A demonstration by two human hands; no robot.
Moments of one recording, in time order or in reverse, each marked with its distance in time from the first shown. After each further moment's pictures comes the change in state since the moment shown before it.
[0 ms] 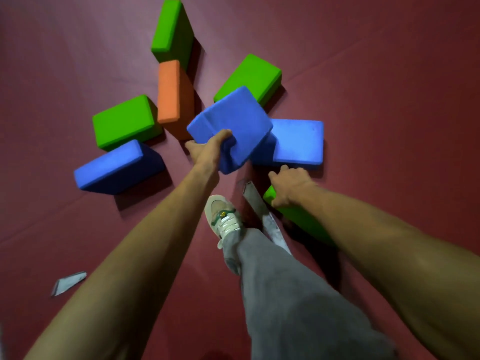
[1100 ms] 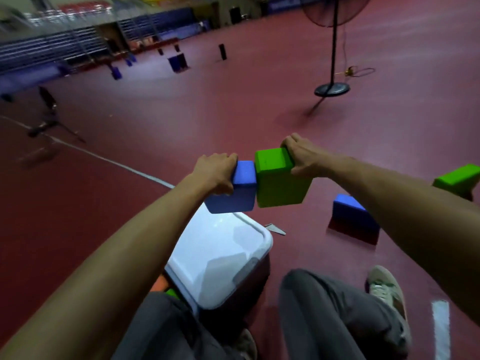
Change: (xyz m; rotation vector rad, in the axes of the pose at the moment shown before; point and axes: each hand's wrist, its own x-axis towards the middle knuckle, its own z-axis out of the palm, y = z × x) left_hand -0.484 0.058 -0.618 1.555 0.663 0.341; right_hand -0.388 -0.469 -0.219 -0.173 0.590 -1.195
